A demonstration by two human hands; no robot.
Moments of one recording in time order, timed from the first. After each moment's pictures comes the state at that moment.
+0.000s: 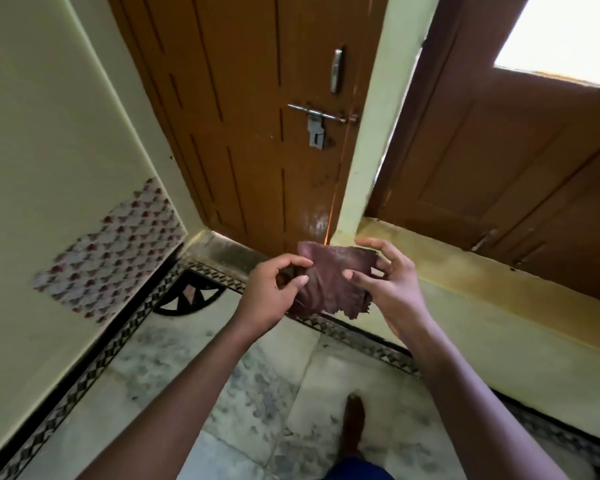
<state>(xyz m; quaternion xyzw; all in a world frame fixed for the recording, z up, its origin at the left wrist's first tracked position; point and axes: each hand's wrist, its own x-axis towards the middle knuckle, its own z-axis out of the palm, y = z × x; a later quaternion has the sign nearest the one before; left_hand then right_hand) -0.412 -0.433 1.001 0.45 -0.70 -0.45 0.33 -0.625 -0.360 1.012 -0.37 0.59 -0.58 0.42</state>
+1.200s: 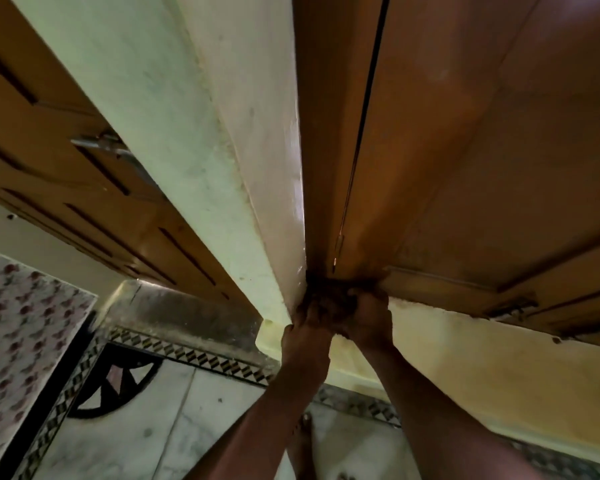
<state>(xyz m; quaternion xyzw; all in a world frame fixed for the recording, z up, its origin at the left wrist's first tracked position) -0.801 -0.679 0.745 0.46 -0.85 -0.25 -0.01 -0.940 -0.651 0.715 -0.34 0.86 -0.24 0.28</state>
